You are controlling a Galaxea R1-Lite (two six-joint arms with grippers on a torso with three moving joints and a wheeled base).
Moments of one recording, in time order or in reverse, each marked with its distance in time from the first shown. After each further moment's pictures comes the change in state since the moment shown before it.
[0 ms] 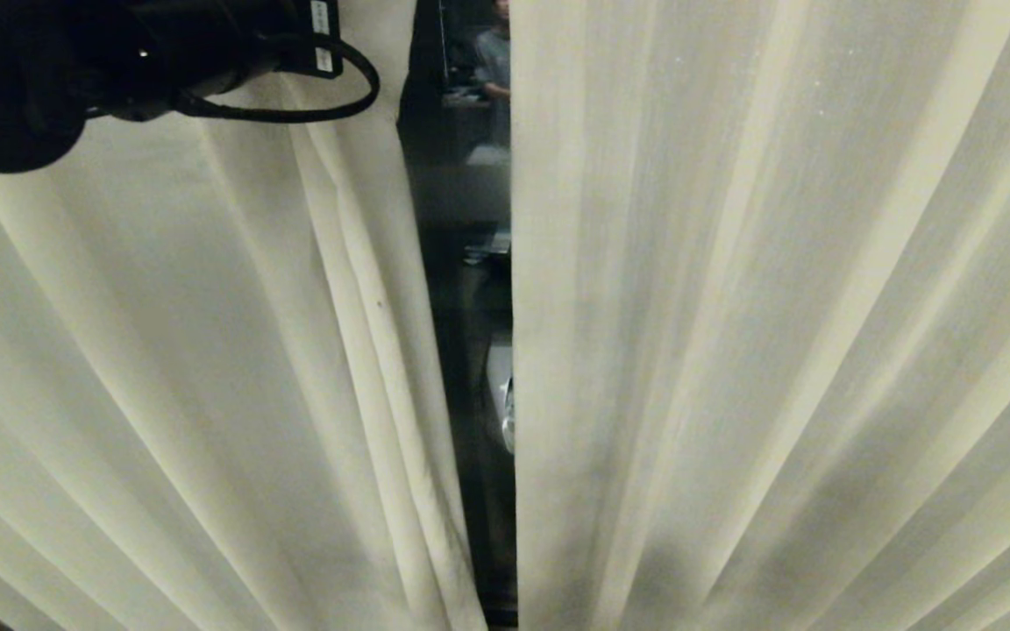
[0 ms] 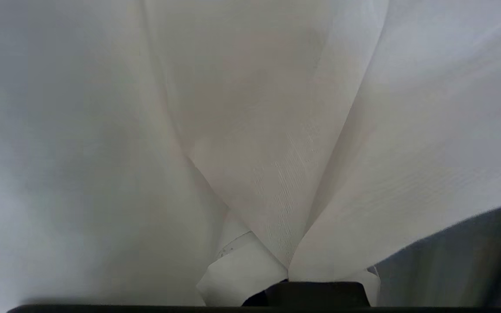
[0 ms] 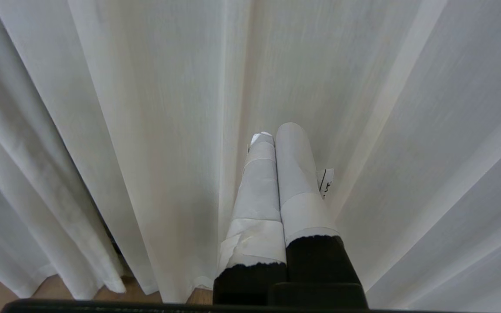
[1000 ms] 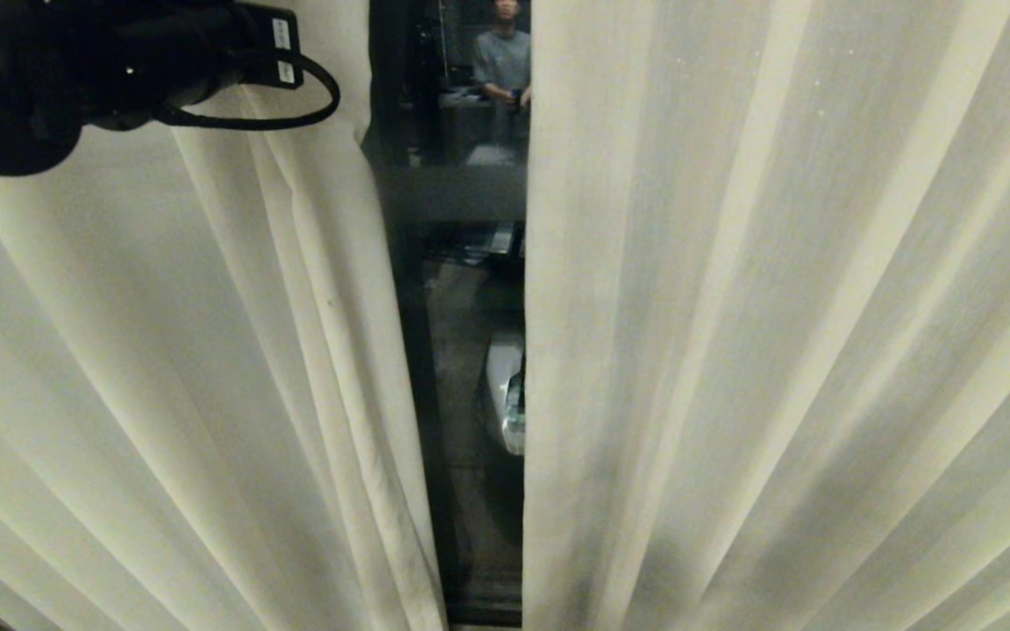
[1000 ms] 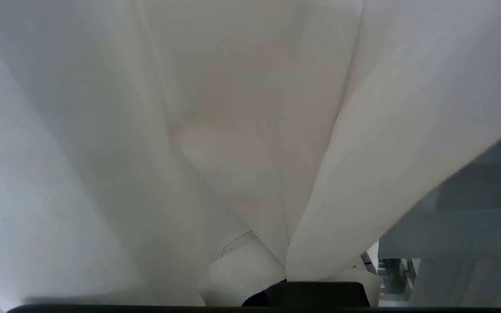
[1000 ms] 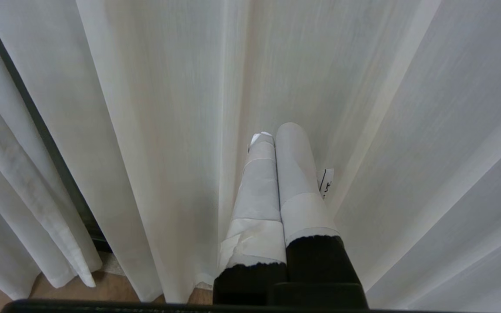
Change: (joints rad) left arm 0.107 0.026 -0.004 -0.005 -0.001 -0.015; right arm 0.000 0.000 0.000 0.000 0.000 0.000
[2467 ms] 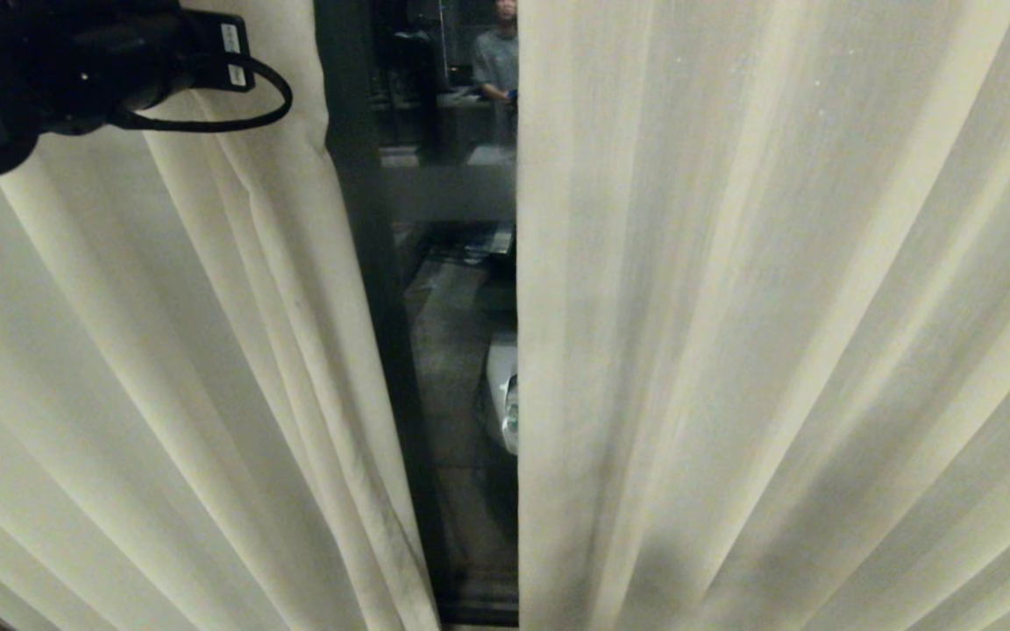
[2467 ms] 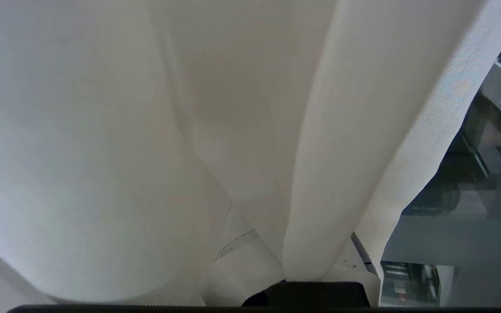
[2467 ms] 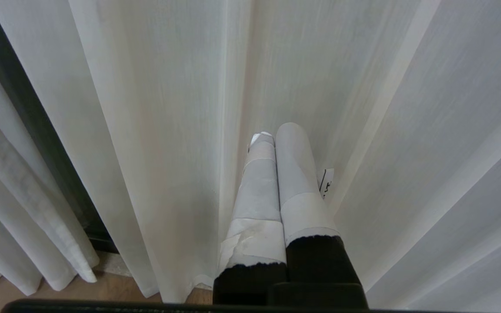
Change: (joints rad) left arm 0.095 -0.019 0.032 0.000 -0.001 -0.027; right arm 0.000 0.000 0.000 0.000 0.000 0.000
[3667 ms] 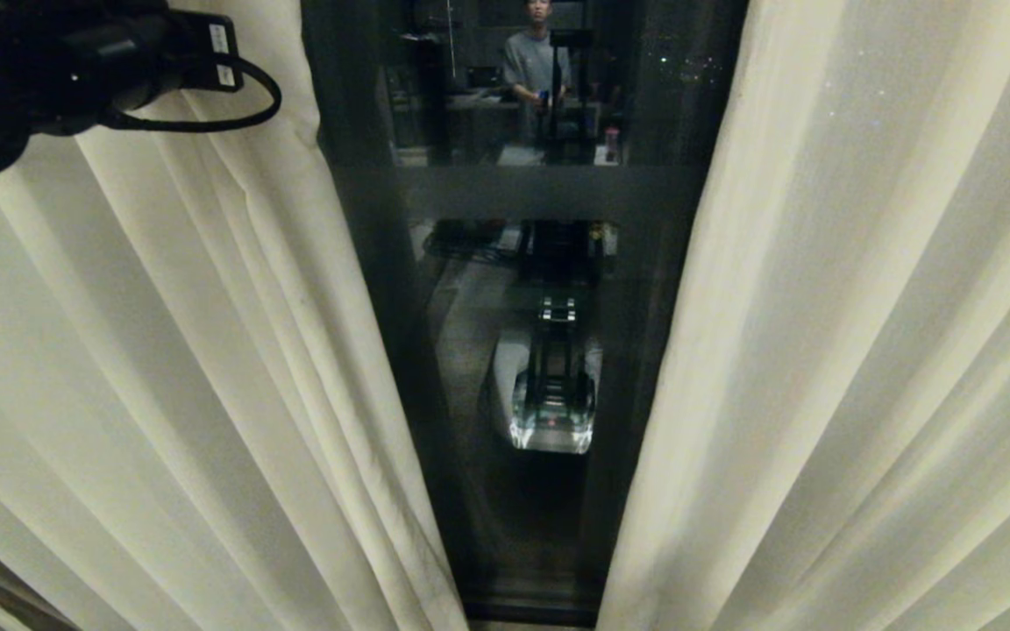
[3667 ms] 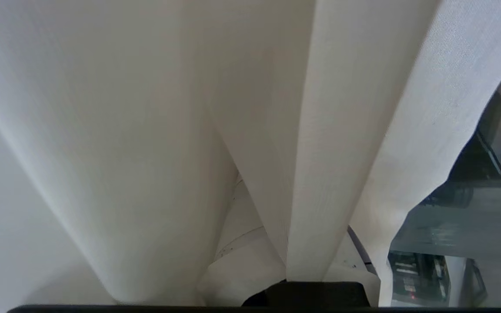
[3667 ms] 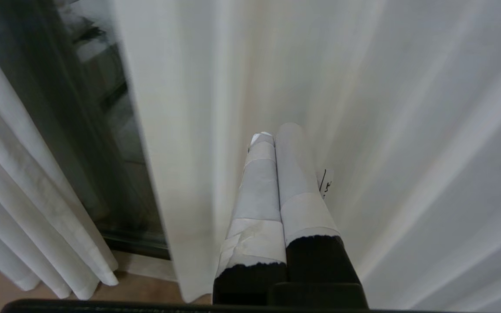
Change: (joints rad) left arm 0.023 -0.002 0.004 -0.001 0.002 -0.001; right arm 0.000 0.000 0.000 0.000 0.000 0.000
